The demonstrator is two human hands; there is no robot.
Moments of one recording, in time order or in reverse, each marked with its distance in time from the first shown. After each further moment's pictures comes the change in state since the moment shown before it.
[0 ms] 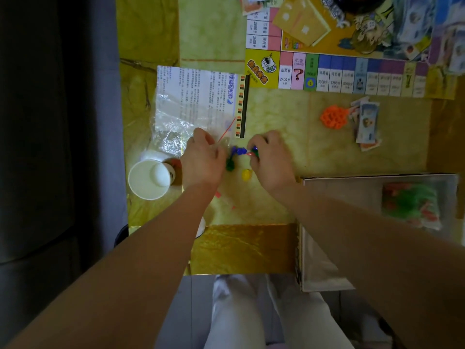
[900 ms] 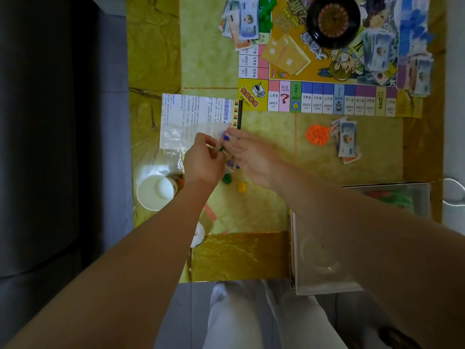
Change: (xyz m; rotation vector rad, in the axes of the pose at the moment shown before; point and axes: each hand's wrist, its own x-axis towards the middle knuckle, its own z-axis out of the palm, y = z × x) left_hand 0.007 0.028 -0.026 -0.283 -0.093 -0.043; right_hand 0.025 -0.069 -0.057 1.286 -0.351 0.478
